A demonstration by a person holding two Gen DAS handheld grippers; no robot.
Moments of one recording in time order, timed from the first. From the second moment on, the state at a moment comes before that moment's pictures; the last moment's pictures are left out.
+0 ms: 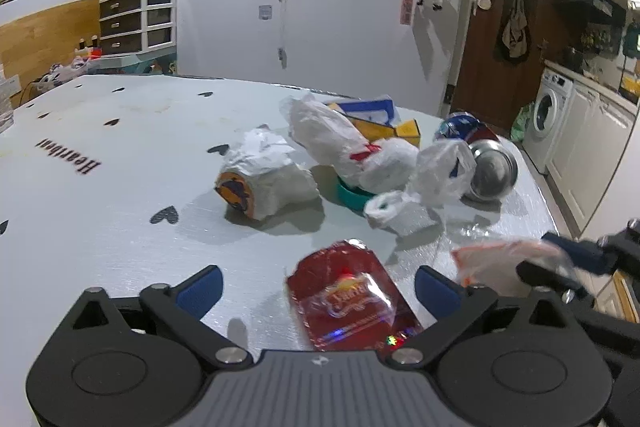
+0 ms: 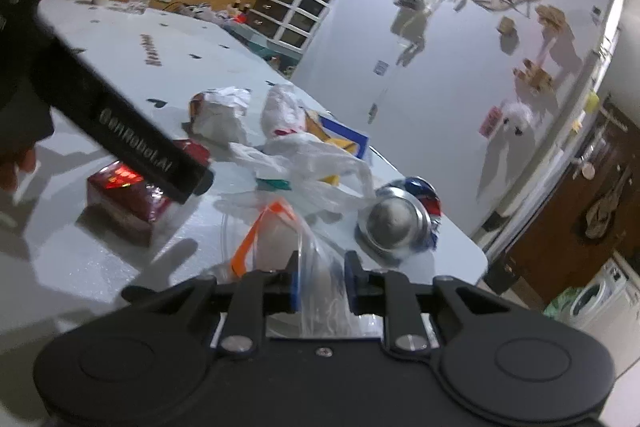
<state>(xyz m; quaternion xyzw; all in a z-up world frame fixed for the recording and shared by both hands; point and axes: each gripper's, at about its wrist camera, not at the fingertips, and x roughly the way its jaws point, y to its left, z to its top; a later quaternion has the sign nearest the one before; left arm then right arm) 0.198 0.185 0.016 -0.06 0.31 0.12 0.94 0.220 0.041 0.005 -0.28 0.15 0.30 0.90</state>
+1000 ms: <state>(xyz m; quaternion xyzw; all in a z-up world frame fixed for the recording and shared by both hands) 0.181 0.186 0.009 -0.03 0.35 0.11 0.93 0.219 -0.013 0.041 -0.04 0.25 0.36 0.90</state>
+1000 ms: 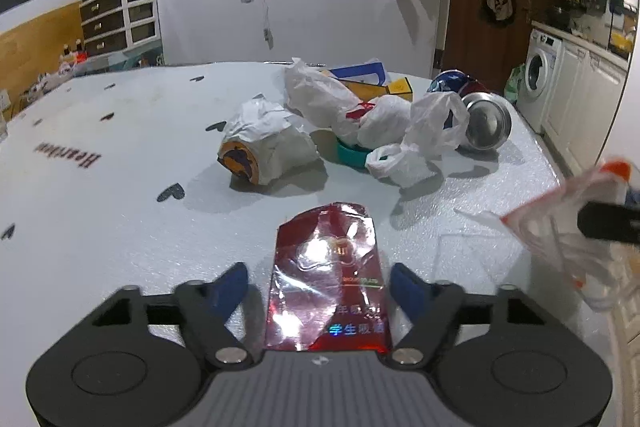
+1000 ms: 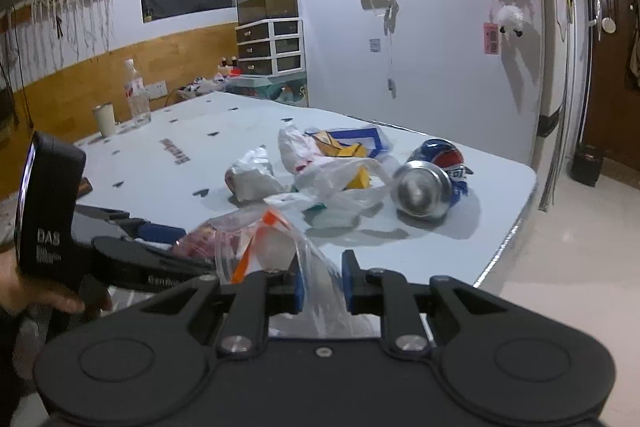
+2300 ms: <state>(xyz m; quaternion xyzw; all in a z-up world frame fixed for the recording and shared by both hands) 0.165 0.005 0.052 -0.01 0.28 -0.02 0.96 0.182 -0.179 0.048 -0.04 0.23 0.19 0.95</state>
